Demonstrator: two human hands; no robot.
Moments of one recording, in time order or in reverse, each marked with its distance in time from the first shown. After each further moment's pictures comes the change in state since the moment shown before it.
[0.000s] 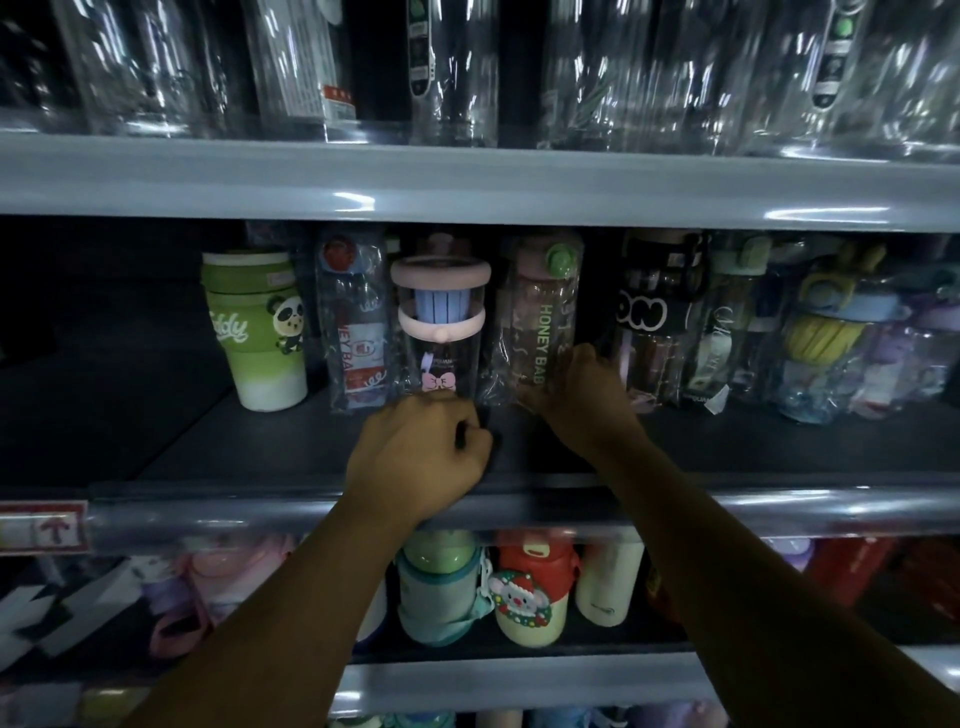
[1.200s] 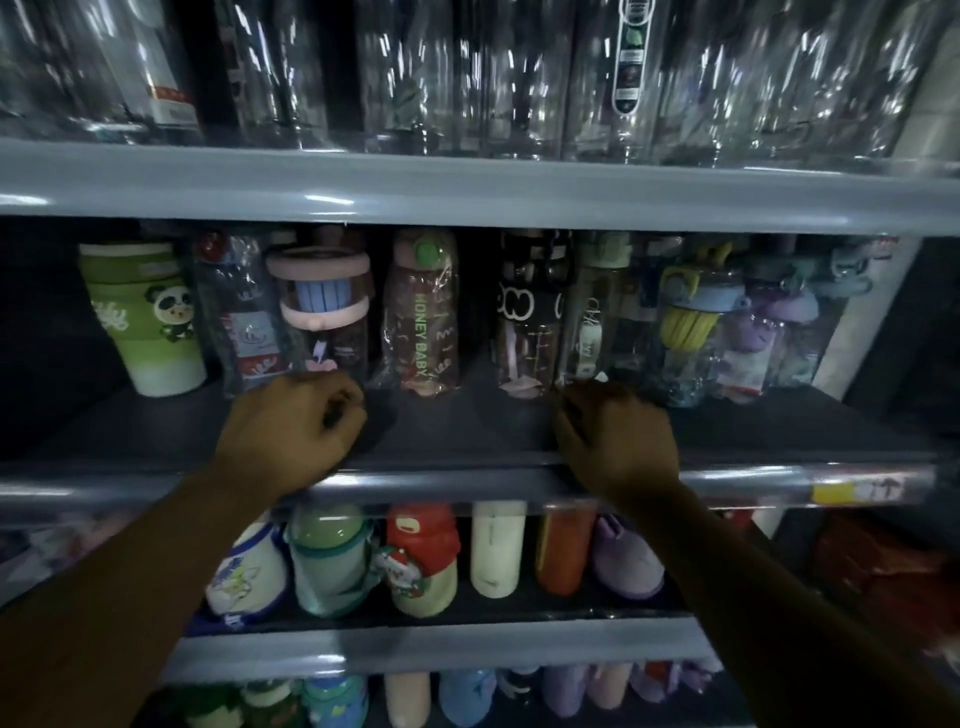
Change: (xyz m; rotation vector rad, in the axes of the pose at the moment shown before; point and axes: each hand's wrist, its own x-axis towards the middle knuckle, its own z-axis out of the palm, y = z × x) left_hand 0.001 0.028 -0.005 0.133 0.055 -0.030; right_hand -0.068 0.112 -0.110 -0.355 0.224 -0.389
